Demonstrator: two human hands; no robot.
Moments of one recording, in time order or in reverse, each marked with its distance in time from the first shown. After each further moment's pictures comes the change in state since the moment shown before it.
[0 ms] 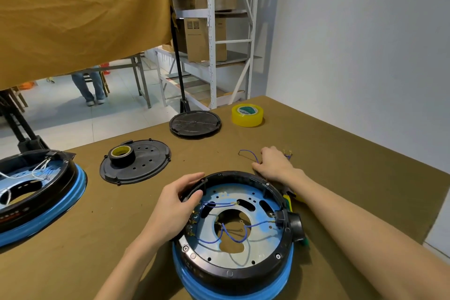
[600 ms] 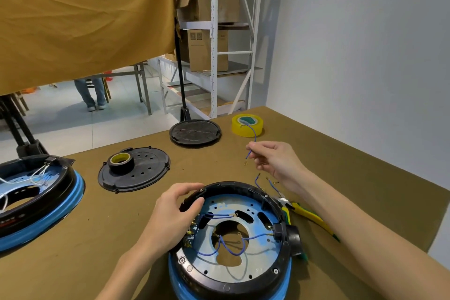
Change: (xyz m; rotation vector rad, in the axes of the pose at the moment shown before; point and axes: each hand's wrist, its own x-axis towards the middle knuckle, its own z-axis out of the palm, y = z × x) left_hand 0.001 0.002 0.001 0.104 0.103 0.048; right_hand -0.049 -0.030 -0.051 1.287 0.010 -0.064
